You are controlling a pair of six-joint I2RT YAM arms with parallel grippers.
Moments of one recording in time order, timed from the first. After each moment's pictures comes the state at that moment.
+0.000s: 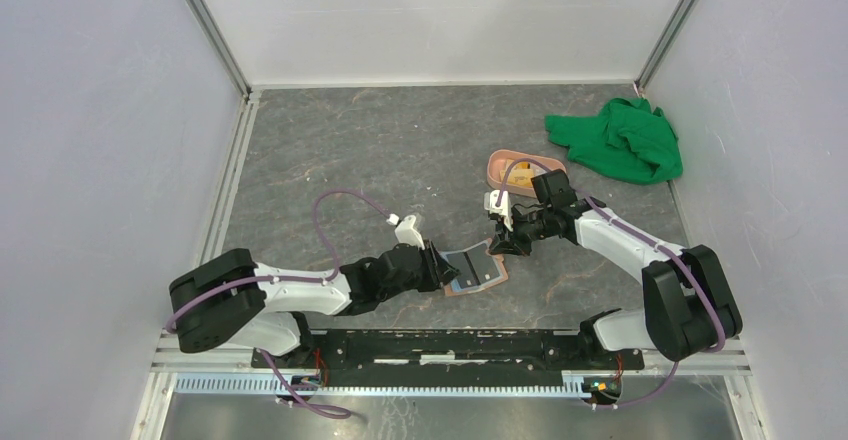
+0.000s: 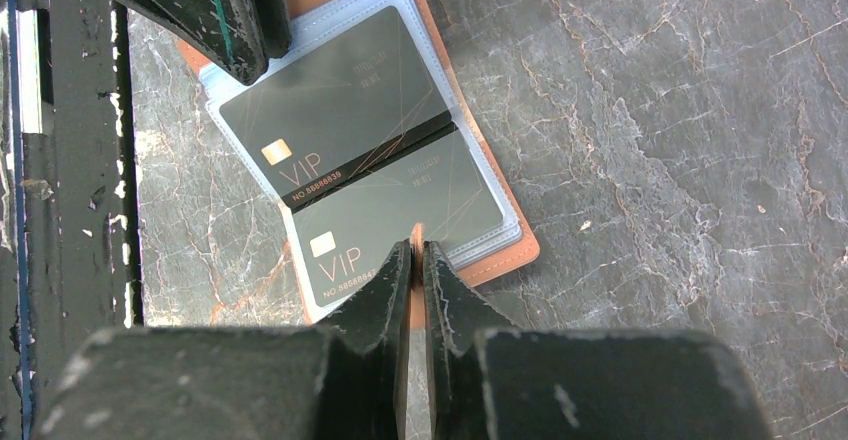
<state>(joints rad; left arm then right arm) -1.12 1.35 0.42 0.42 -0.21 -1.07 0.36 1.36 0.69 -0.41 -0.85 -0.83</state>
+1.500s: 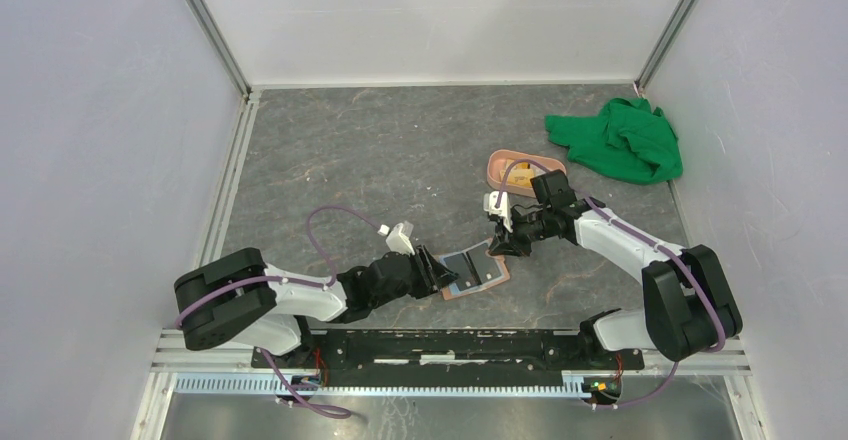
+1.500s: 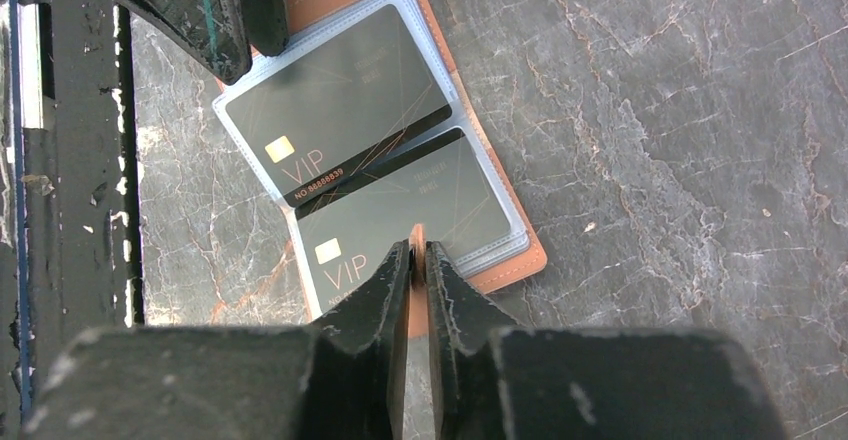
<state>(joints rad) -1.12 1.38 0.30 0.62 -0.17 -1.23 0.37 1.36 0.69 -0.42 -0.85 -0.84</state>
